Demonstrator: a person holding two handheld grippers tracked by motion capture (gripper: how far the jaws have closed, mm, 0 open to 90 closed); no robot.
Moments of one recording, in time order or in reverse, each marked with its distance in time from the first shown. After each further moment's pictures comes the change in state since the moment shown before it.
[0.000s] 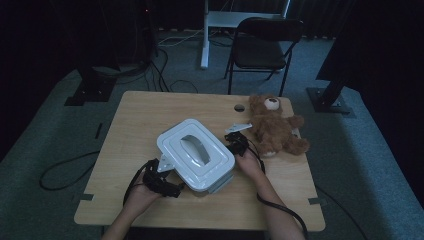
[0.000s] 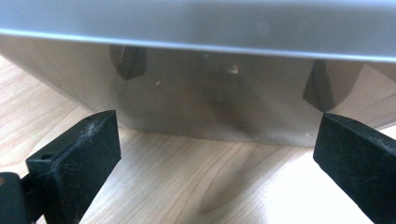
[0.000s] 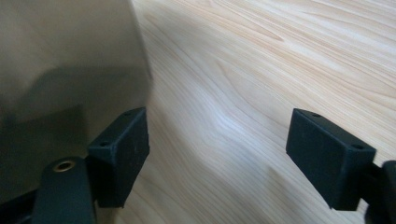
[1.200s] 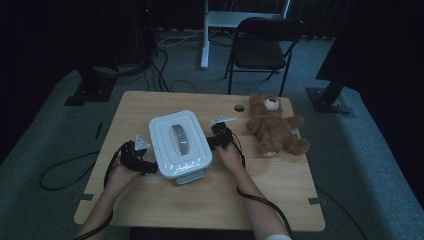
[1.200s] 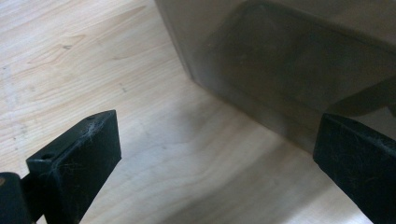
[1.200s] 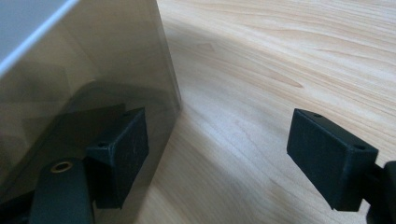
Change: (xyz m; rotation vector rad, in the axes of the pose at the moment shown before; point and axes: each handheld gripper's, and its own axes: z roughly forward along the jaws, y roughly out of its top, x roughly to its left) left arm 0.094 -0.013 0.000 0.038 0.175 -0.082; right arm 0.025 0.042 0.035 -0.030 -0.050 0.124
